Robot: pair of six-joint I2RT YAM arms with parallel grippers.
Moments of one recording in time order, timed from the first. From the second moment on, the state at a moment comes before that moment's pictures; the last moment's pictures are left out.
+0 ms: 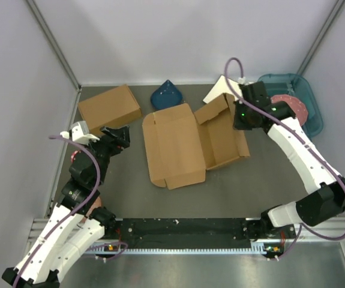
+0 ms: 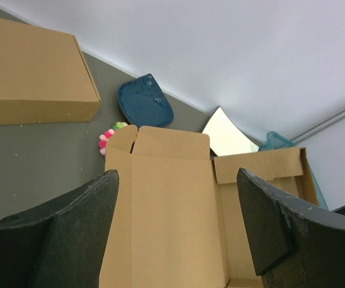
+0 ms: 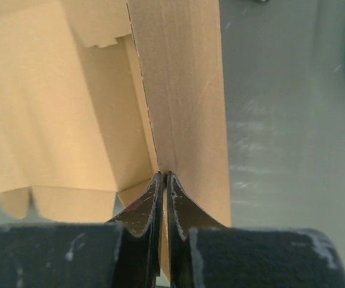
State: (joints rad) left arm -0.47 0.54 0.70 -0.15 -0.39 -0.65; right arm 0.44 1.42 1.52 -0.95 0.19 0.29
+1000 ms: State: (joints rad) left arm -0.47 0.60 0.55 -0.13 -0.16 -0.75; right arm 0.36 1.11 1.12 -0.80 -0.09 0.62
